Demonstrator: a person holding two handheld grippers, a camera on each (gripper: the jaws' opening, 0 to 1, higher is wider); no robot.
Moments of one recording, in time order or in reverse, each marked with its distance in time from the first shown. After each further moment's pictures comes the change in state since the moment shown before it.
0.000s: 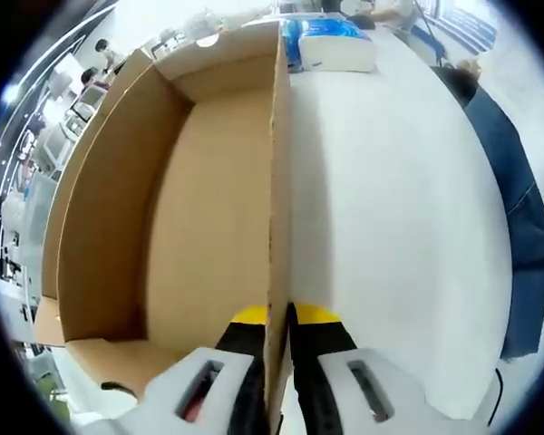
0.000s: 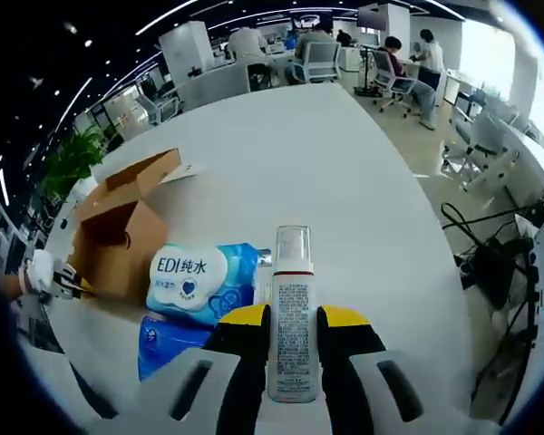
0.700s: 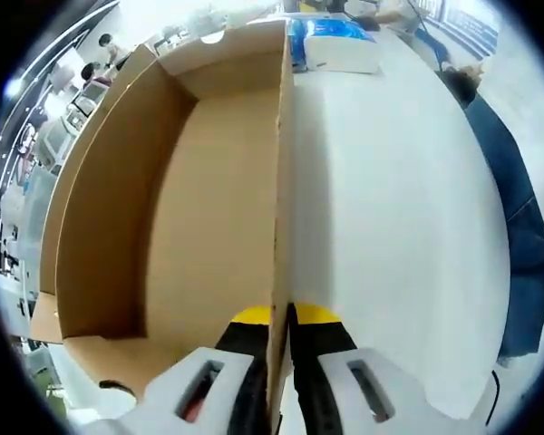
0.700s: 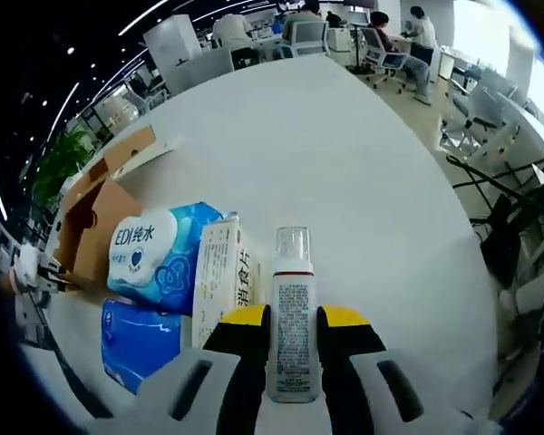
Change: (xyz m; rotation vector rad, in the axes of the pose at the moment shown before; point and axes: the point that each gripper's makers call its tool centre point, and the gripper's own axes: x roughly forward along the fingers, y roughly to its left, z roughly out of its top) left arm 0.007 0.002 -0.006 -0.020 0.004 -0.005; right arm 0.053 -0.029 -0.038 0.042 0.085 0.009
